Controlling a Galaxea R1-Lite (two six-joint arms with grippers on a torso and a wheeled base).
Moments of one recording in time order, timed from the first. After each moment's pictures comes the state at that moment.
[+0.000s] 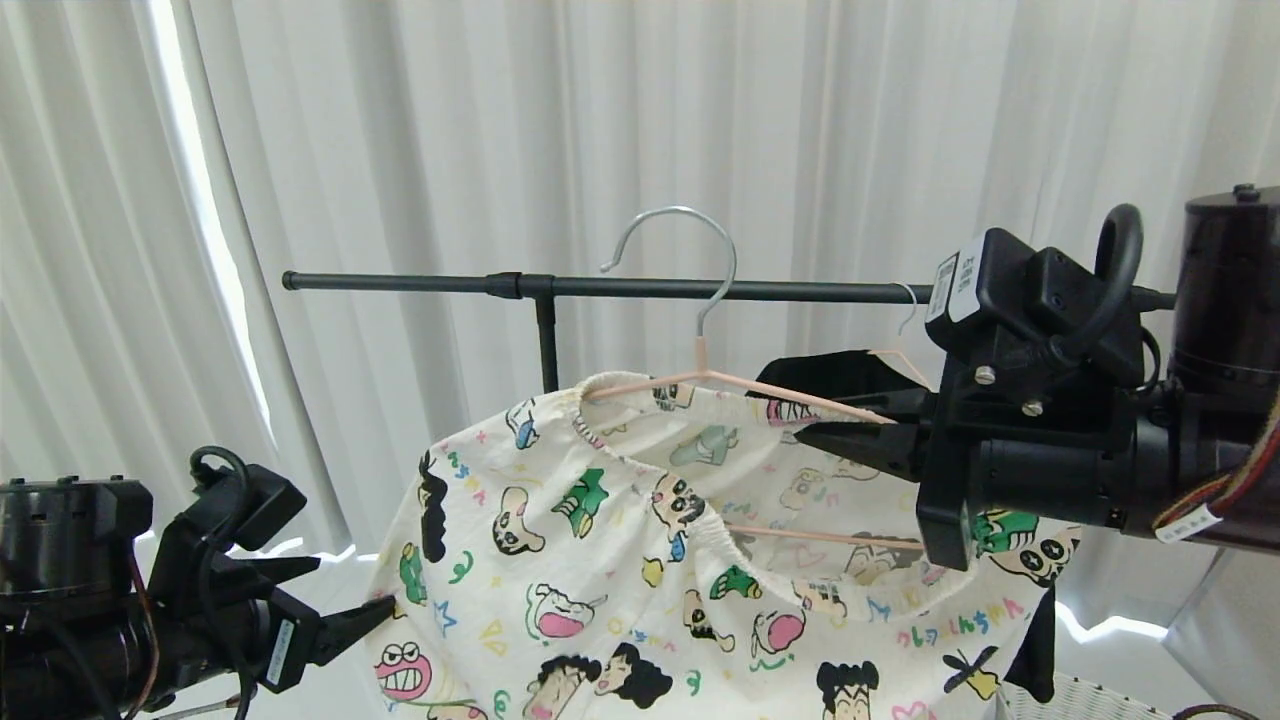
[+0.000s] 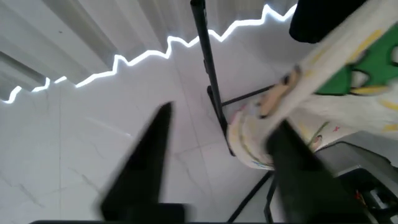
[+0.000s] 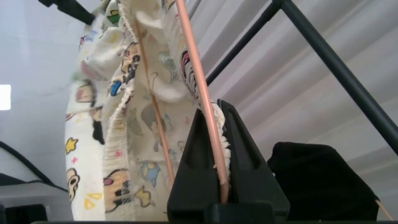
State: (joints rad) left arm 0.09 1.44 -0.33 -0.43 -0.36 0.40; right arm 0.85 1.45 -0.97 -0.23 0.20 -0.41
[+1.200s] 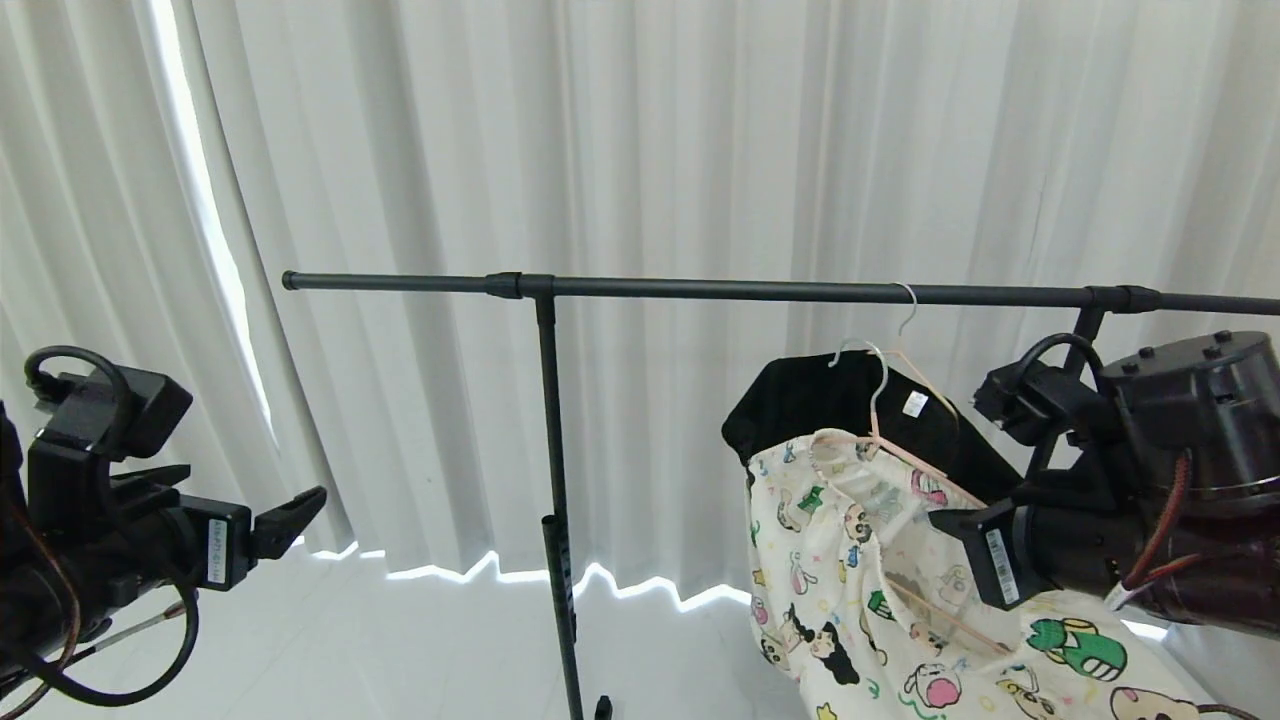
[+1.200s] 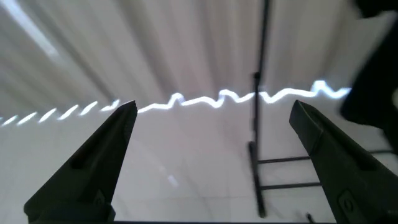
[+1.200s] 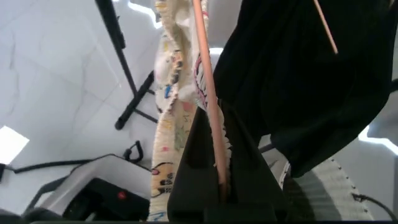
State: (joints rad) left arm 0.06 1.27 -0.44 -0.43 0.01 0.27; right arm 0.71 1.44 -0.81 0.00 -0.22 0.18
